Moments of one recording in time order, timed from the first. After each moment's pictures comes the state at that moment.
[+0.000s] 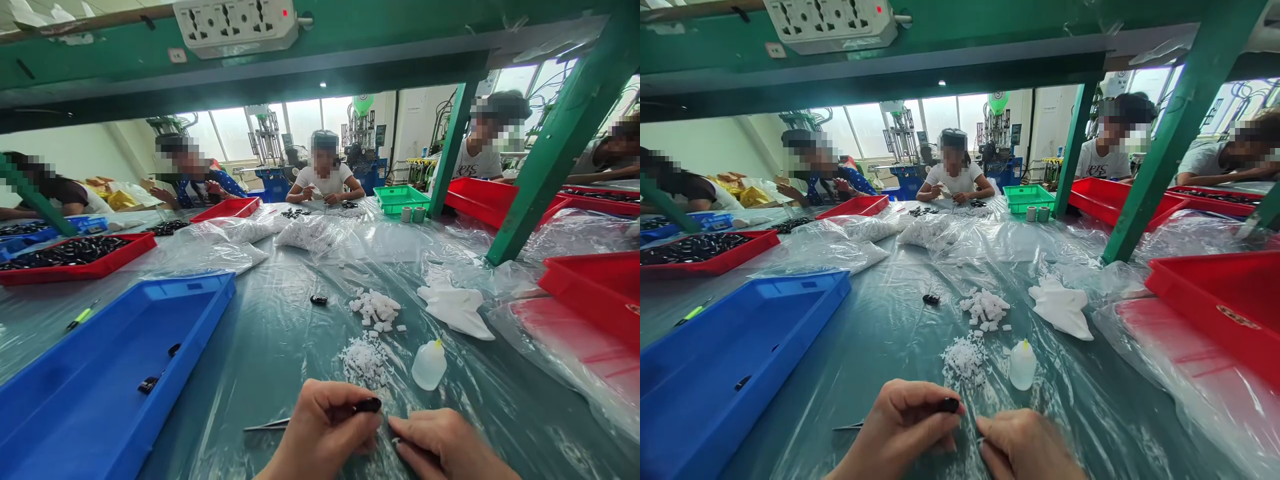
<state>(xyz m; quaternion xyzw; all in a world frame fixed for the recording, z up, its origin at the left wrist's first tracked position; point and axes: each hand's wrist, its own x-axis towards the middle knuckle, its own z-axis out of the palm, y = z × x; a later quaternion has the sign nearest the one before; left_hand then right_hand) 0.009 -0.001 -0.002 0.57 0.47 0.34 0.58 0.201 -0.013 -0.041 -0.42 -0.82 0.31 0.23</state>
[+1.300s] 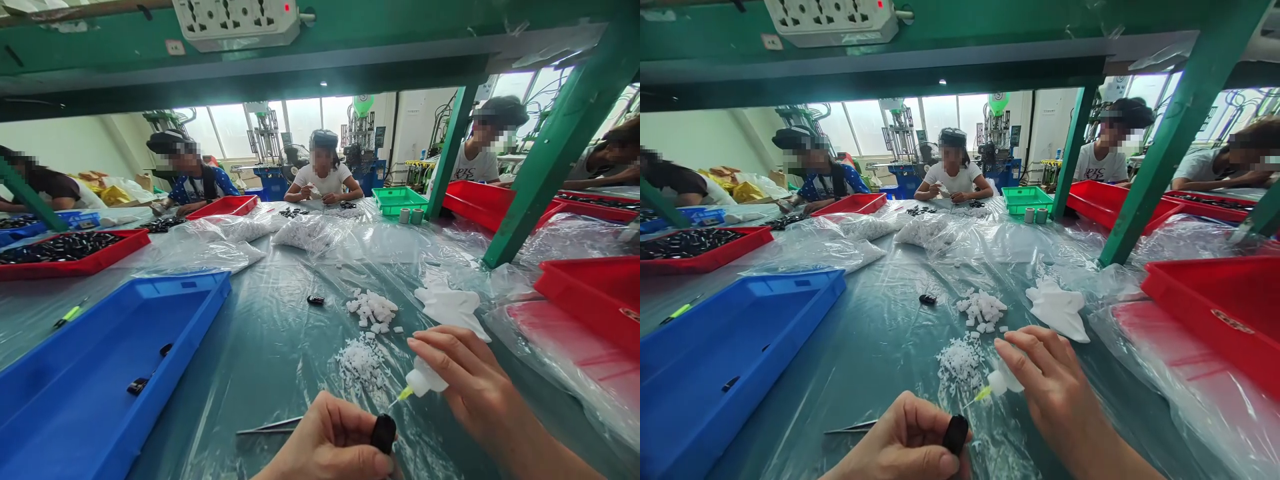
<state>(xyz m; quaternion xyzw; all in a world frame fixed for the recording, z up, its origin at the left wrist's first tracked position) 0.011 -0.001 -0.002 0.48 0.36 0.23 0.76 0.238 0.017 -0.016 -0.40 -0.83 -0.14 0.36</state>
